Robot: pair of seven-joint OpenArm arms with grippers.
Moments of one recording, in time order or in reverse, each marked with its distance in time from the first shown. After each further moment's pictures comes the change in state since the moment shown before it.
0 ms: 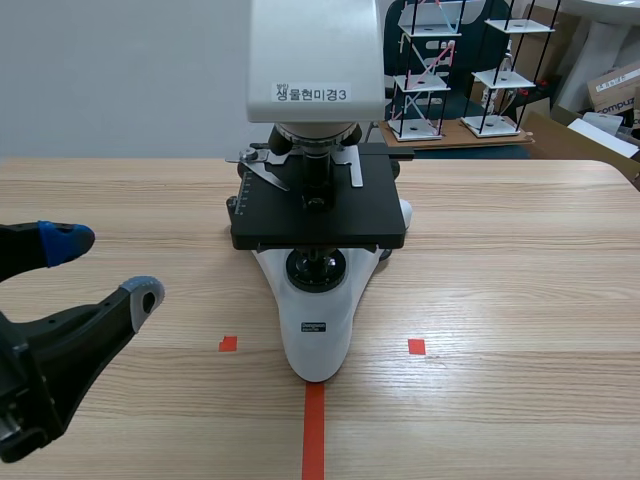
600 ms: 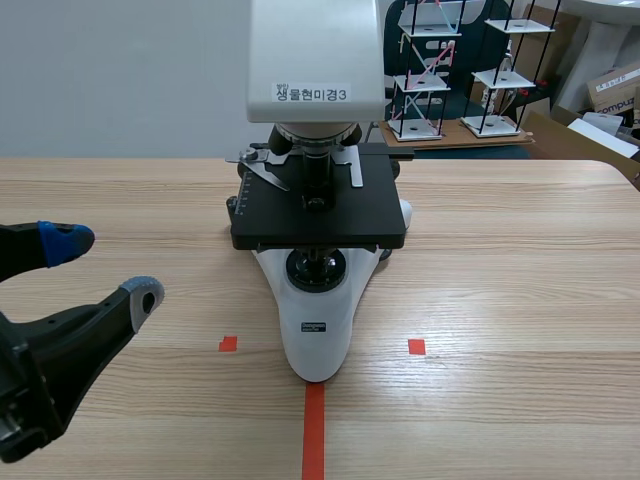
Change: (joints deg) left arm 0.0 0.0 0.0 0.0 0.0 0.0 0.0; right arm 1.6 0.0 0.0 -0.1 0.0 -0.2 -0.9
